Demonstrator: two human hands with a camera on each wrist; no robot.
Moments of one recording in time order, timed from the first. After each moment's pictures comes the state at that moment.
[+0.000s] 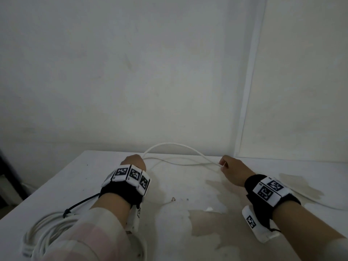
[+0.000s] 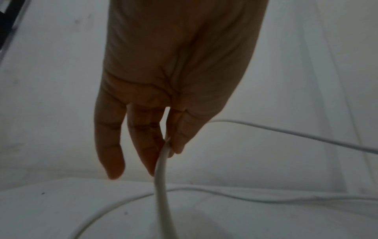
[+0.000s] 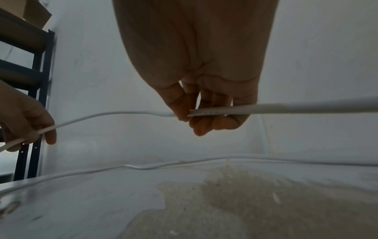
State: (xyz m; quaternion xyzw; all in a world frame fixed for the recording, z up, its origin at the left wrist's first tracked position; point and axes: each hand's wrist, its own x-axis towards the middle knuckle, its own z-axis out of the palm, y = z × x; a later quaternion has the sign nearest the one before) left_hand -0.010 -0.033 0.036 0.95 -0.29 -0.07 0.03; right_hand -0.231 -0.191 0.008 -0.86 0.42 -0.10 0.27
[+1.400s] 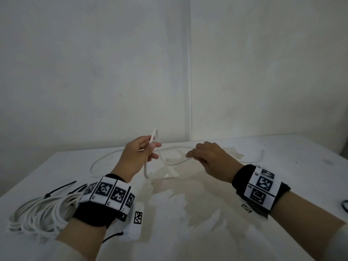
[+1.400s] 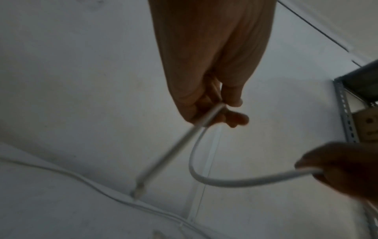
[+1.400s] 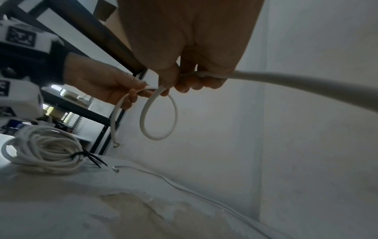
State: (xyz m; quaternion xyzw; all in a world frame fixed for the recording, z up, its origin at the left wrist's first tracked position) left_hand -0.180 0.034 0.071 0.63 -0.48 -0.21 0.58; right_hand -0.373 -0.089 0.038 -0.93 0.11 -0.34 0.00
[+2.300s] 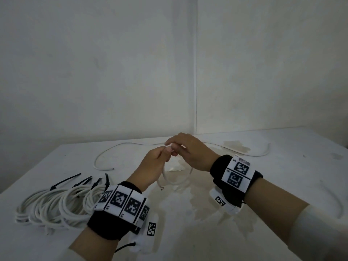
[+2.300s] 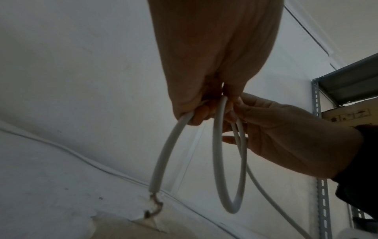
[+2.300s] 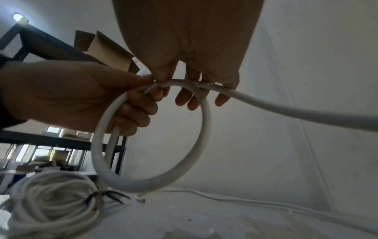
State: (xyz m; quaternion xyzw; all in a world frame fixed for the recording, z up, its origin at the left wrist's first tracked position) left_hand -0.201 0.041 0.046 0.66 -0.52 -0.22 0.49; right_hand -0.313 -0.064 0.048 -0.92 0.14 -0.30 0.23
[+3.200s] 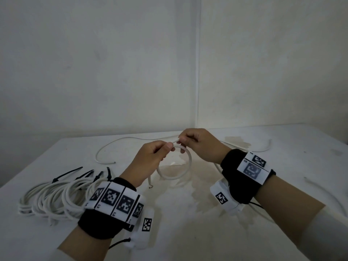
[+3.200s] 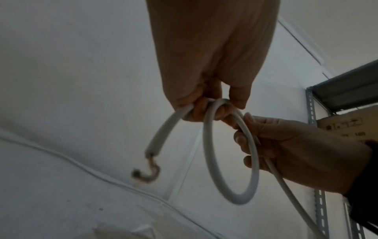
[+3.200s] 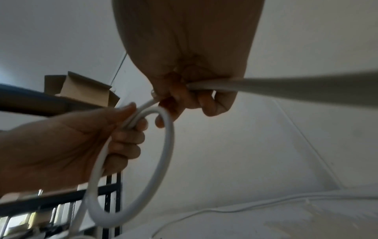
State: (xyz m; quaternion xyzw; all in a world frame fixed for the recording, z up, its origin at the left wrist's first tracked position) left_hand -0.195 0.056 0.051 0.66 -0.52 -0.21 0.50; right_hand -0.327 -0.059 0.059 -0.87 0.18 -0.28 0.37
